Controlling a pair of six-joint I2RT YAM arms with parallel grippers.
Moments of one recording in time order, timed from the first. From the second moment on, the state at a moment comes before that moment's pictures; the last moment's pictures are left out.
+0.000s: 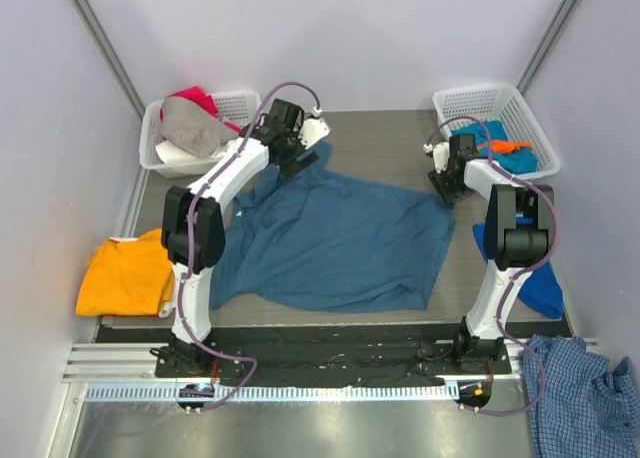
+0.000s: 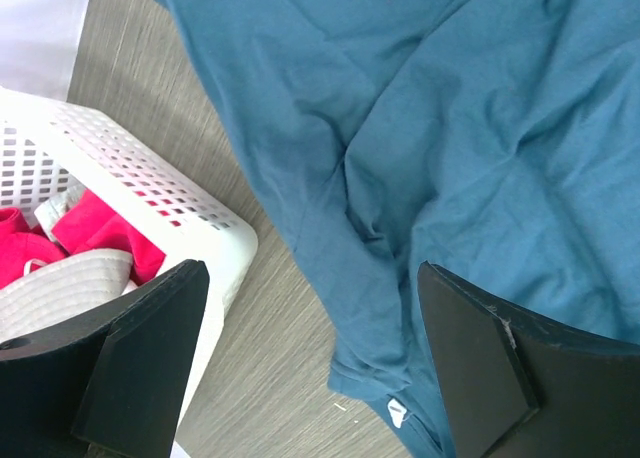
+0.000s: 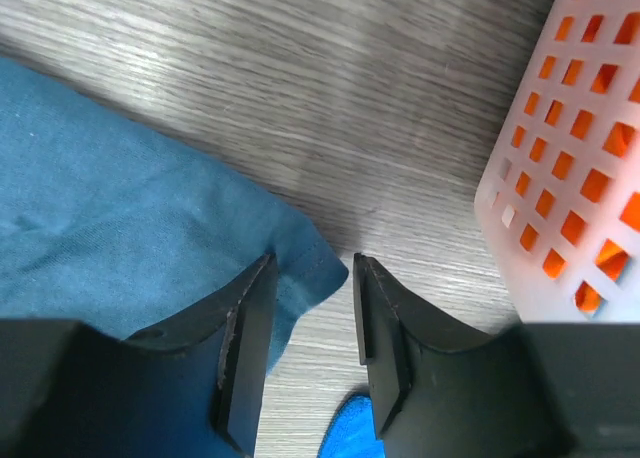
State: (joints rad) left arm -0.43 2.08 1.88 -0.66 -0.09 0.66; right arm -0.04 1.95 1.32 -0.48 0.07 -0.45
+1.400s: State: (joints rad) left arm -0.30 2.71 2.49 -0.42 -0.03 0.40; right arm -0.05 1.80 1.25 -0.58 -0.02 -0.50
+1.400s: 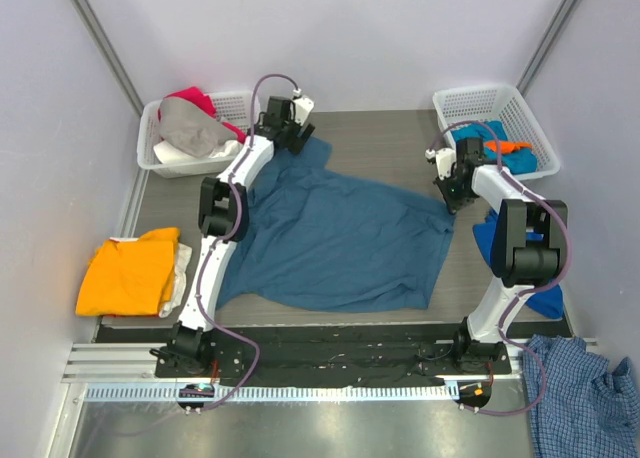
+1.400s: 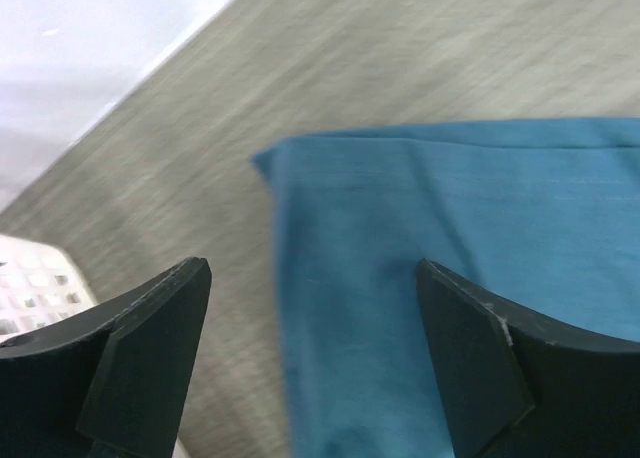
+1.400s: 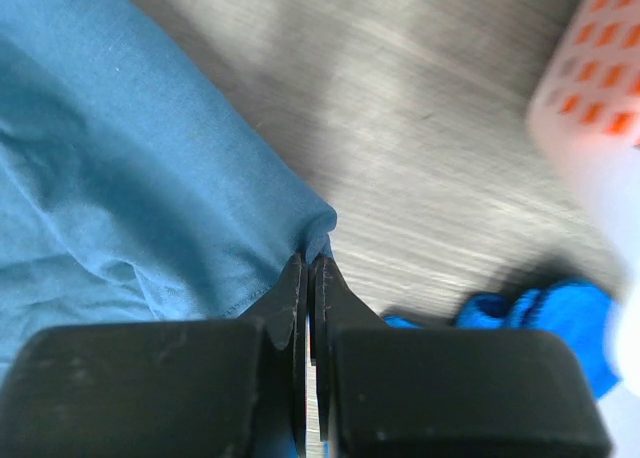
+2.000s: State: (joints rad) left arm -0.26 2.73 2.51 -0.44 0.12 0.46; right arm -0.05 1.60 1.20 -0.64 -0.06 -0.50
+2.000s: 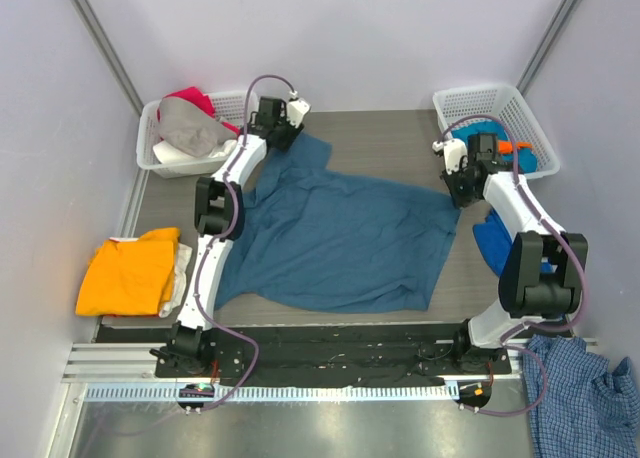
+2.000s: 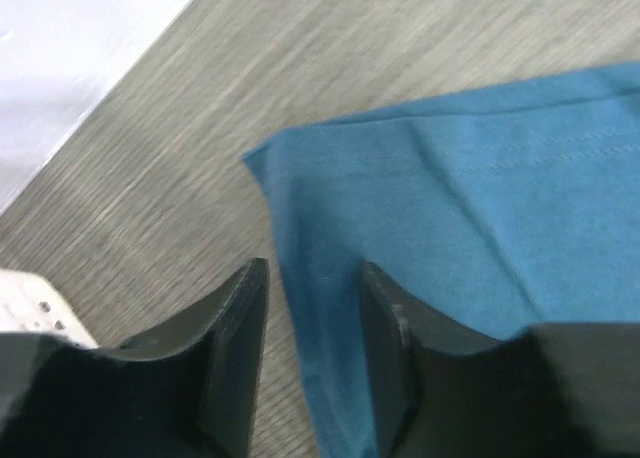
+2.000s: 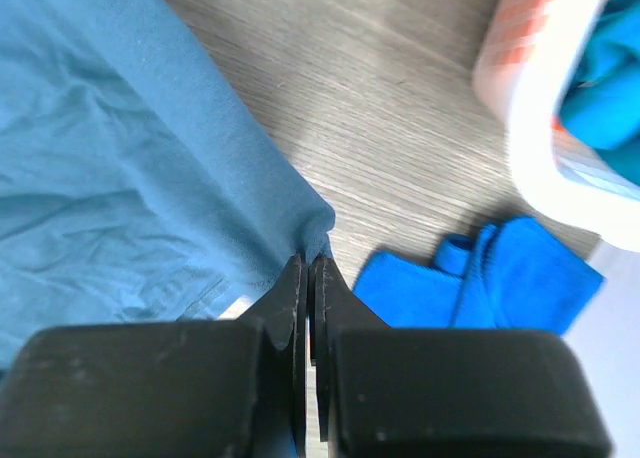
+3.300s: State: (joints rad) left arm -0.31 2.18 2.33 -0.53 -0.16 0.50; right arm -0.05 1.67 1.62 -0.72 0.02 -0.45
